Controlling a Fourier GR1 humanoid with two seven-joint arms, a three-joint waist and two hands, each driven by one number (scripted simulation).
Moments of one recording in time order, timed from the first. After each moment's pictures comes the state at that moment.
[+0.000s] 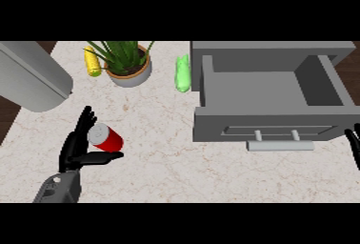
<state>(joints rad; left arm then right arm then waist) -0.25 0.16 0.21 -0.81 0.01 -0.05 -0.45 0.26 -0.03 -0.24 -2.14 -0.07 0.21 0.10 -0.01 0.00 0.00</state>
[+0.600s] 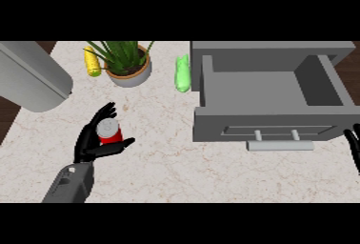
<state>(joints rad) -0.34 0.12 0.18 -0.71 0.01 -0.03 -0.51 0.26 -0.02 -0.23 -2.16 -0.06 0.20 0.11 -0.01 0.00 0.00</state>
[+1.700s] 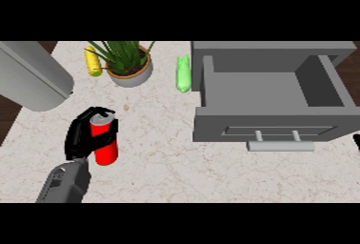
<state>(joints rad) -0.28 0.10 0.19 -0.97 0.11 -0.03 -0.41 0.29 -0.01 -0.25 -2.20 -0.11 0.20 0.11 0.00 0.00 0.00</state>
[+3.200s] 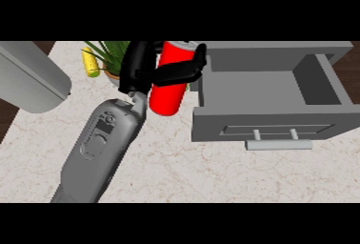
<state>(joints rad) -0.79 0.00 -0.16 -1.34 -0.01 0.35 0.26 0.29 -0.02 -0.30 -2.20 -0.14 0.23 0.11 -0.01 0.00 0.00</state>
